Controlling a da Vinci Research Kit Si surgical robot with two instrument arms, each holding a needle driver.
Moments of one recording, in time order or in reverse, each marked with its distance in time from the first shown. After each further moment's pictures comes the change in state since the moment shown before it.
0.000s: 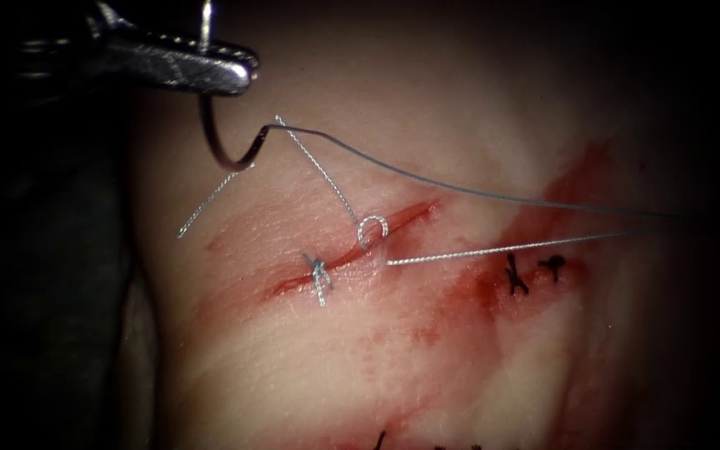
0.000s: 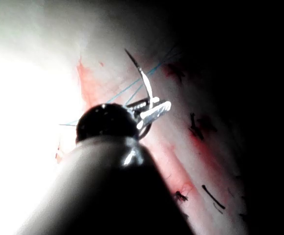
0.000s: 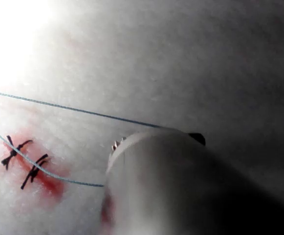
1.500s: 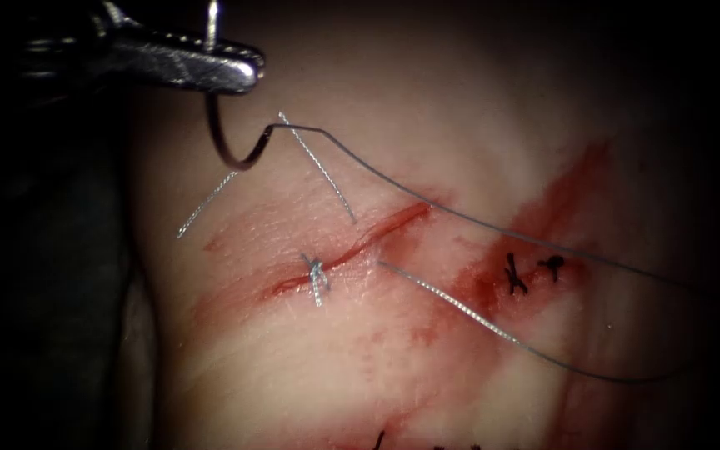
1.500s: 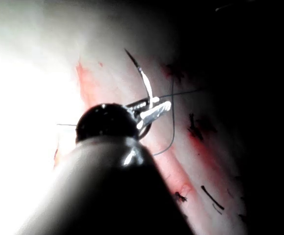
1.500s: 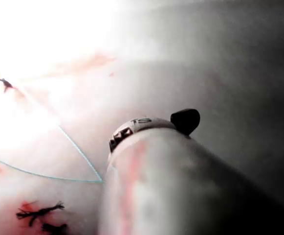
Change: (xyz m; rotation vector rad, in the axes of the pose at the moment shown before) right arm 0.009 -0.021 -0.014 0.470 0.308 -0.194; left arm 0.000 0.000 0.000 0.006 0.004 0.000
